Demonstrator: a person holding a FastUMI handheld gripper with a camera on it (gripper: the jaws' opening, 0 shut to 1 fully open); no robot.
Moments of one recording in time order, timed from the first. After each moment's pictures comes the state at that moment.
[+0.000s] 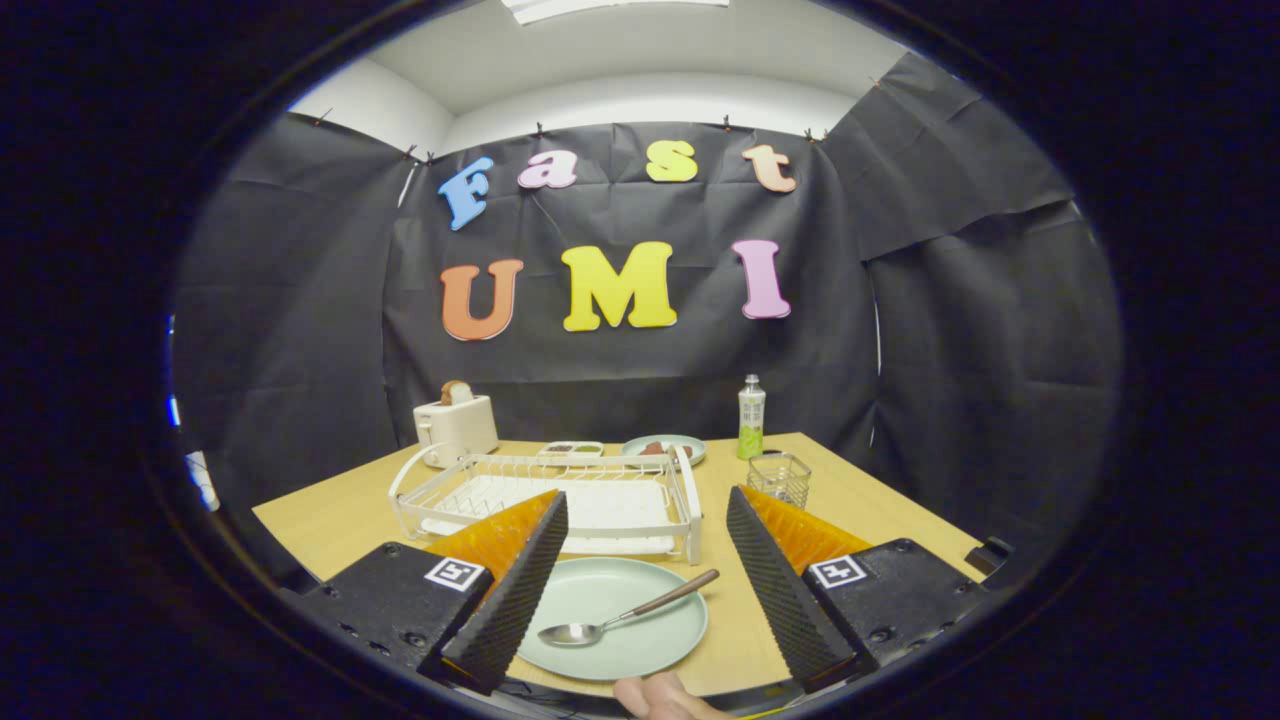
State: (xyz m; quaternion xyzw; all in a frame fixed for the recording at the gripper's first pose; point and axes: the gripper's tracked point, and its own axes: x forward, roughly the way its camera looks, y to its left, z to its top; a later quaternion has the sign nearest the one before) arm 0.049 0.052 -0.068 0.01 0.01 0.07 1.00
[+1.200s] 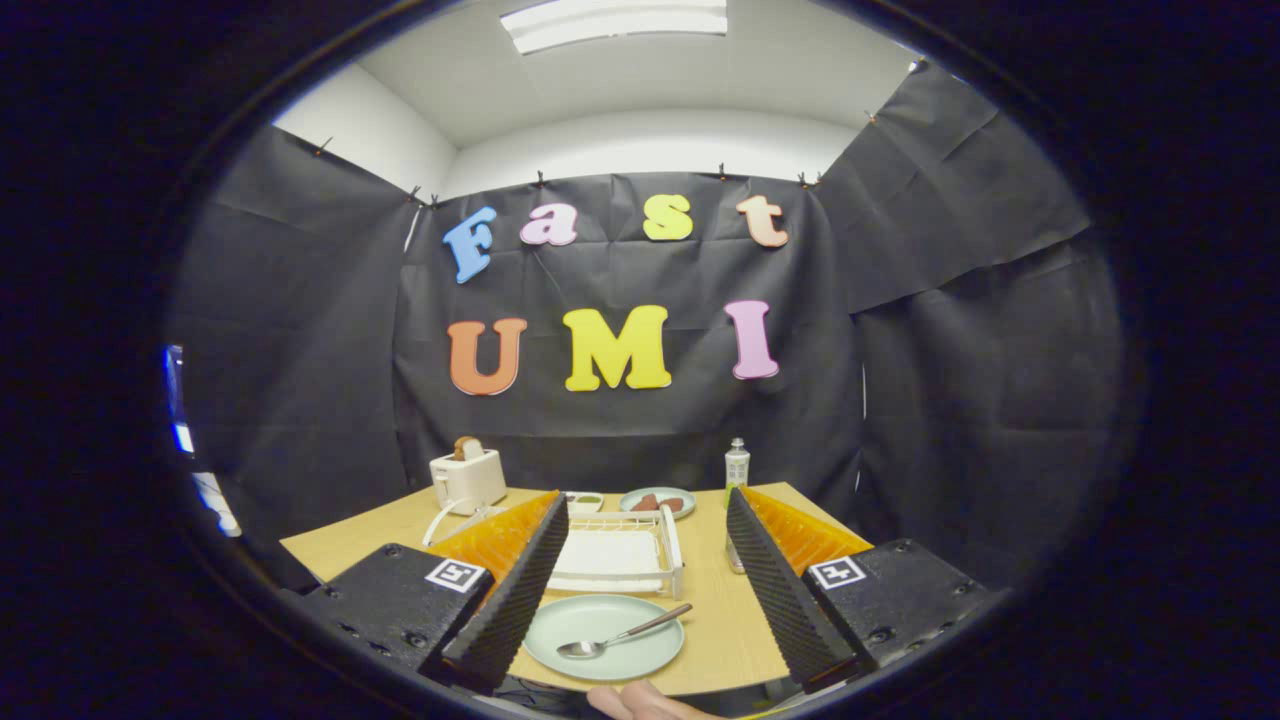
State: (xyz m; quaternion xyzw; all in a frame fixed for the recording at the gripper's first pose) arm -0.019 0.028 0.012 0.01 -0.04 0.06 1.00
